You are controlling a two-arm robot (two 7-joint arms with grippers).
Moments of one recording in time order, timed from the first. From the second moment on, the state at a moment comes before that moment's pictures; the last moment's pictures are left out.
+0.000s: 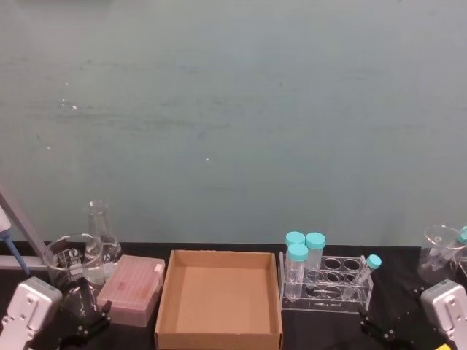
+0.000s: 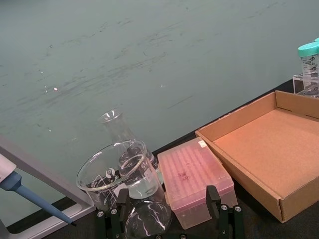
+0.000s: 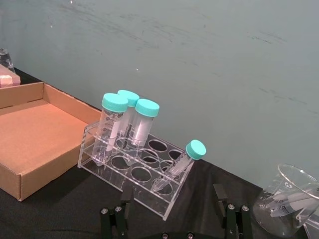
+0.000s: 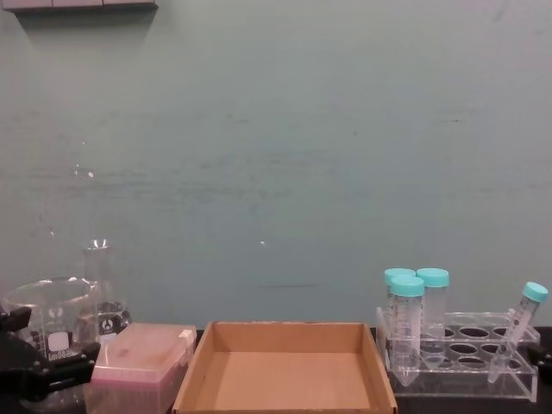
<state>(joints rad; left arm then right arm) -0.20 0.60 0.45 -1.41 -0.25 -0.12 0.03 0.20 0.60 -0.45 -1.41 0.25 -0.12 -0.03</state>
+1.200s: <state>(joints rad) -0.20 0.60 0.45 -1.41 -0.25 -0.12 0.03 0.20 0.60 -0.45 -1.41 0.25 -0.12 -0.03</state>
